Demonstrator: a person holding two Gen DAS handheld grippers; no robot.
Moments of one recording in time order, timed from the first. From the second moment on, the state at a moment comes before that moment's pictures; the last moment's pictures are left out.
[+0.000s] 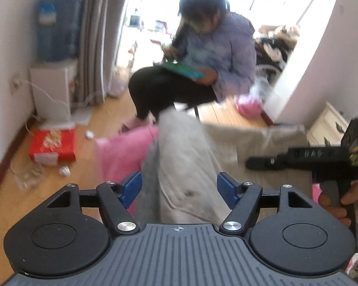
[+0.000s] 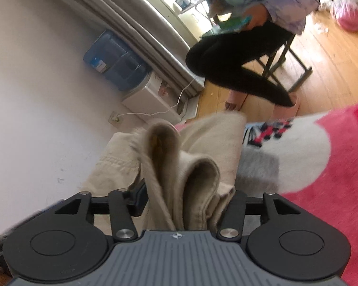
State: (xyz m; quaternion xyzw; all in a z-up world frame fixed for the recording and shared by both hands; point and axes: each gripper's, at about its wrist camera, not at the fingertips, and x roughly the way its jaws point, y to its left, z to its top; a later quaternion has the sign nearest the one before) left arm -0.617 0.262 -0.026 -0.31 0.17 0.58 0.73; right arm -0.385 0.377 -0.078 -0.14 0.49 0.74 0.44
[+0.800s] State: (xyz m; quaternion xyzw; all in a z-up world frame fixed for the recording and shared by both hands) left arm -0.555 0.264 -0.056 -0.21 0.31 0.58 0.72; right arm -0.317 0.358 -0.027 -0.11 0.40 0.77 0.49
